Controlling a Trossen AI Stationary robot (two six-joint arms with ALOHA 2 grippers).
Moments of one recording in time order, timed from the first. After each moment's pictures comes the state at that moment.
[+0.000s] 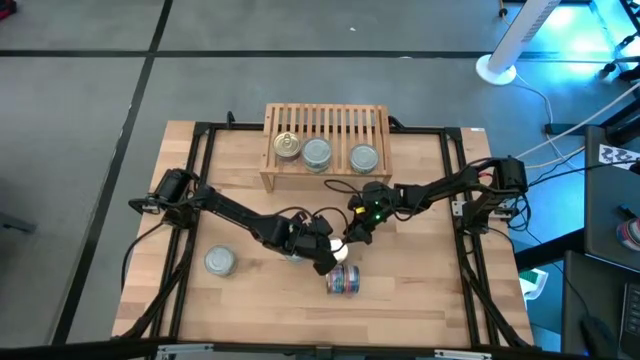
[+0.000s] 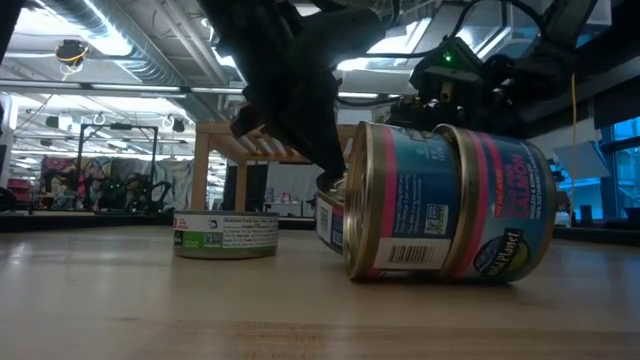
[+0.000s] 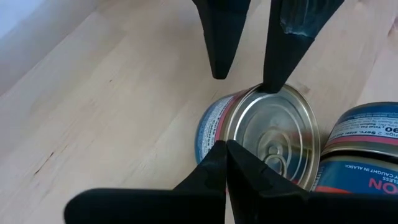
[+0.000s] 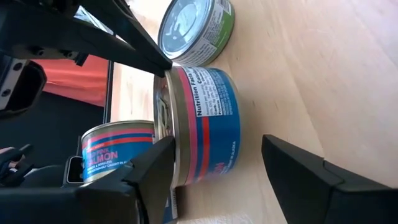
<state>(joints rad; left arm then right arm) -0.29 1.92 1.33 -0.45 -0.44 -0.80 -0.07 1.69 0.63 0.44 -0.54 0.65</state>
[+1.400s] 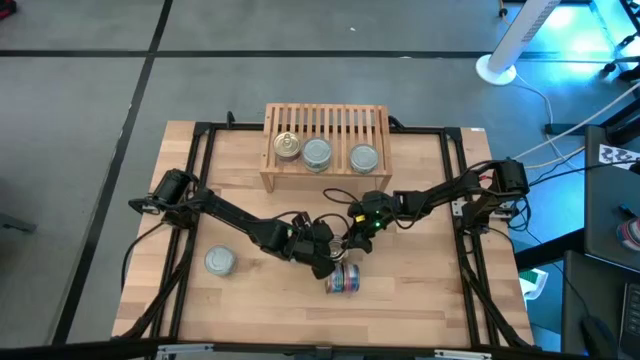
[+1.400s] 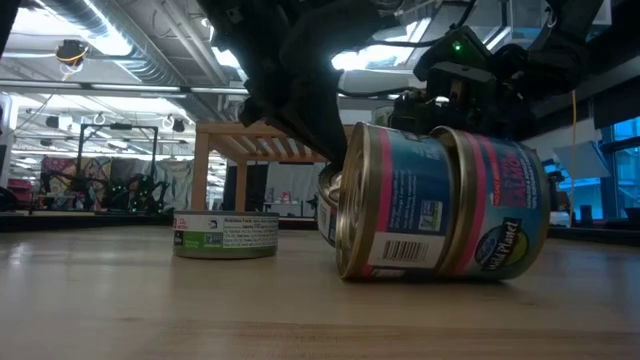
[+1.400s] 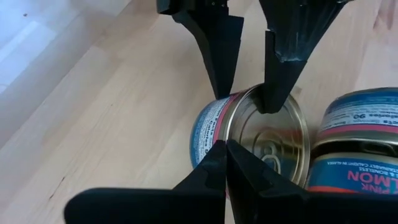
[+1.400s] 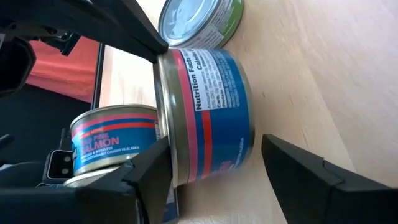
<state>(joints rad) -0.32 1.92 1.33 -0.42 -0.51 -0.68 -0.01 1.69 0.63 0.44 -0.44 0.63</state>
